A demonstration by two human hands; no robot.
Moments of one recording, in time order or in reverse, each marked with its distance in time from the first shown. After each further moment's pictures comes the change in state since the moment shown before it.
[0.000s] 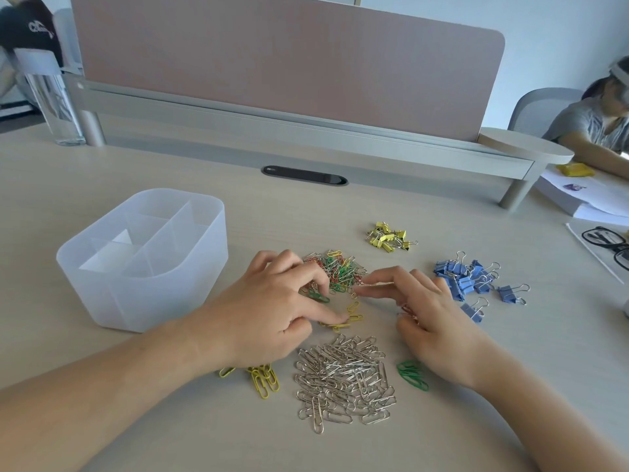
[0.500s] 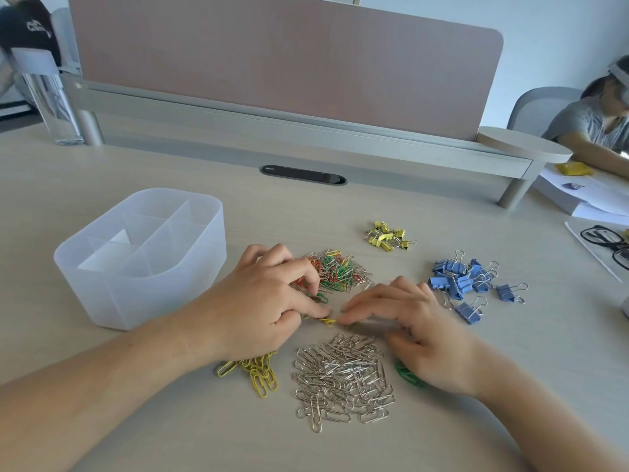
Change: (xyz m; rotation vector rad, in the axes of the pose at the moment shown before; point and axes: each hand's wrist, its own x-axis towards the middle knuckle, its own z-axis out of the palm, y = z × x) left_hand -0.001 -0.007 -0.004 0.007 0.028 -0.023; right_hand -0.002 -0.009 -0.001 -0.025 -0.102 -0.126
